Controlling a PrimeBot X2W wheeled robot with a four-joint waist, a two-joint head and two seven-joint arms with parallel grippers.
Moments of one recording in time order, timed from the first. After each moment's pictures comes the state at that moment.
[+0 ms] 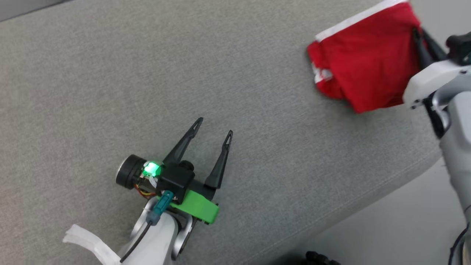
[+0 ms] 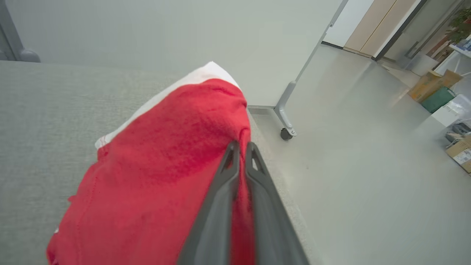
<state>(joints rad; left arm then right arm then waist) -0.30 0.07 -0.44 0.23 -0.07 -0.12 -0.26 -0.89 -0.27 0.02 0.90 0.07 0.13 -0.26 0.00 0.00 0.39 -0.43</state>
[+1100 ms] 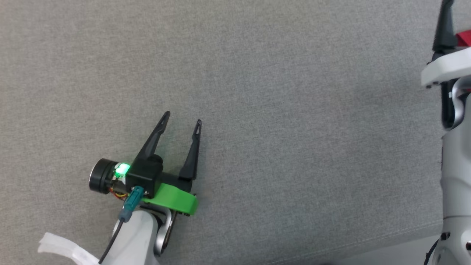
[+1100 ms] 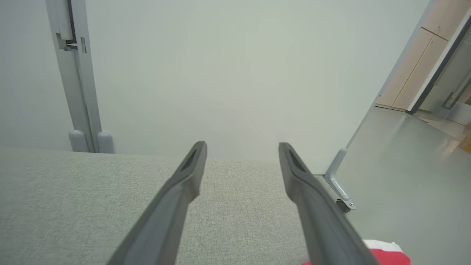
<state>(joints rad) -0.29 0.05 -0.31 0.21 -0.08 -0.10 -0.26 -0.82 -0.14 -0.31 0.49 -0.12 0.13 -0.26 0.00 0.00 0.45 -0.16</state>
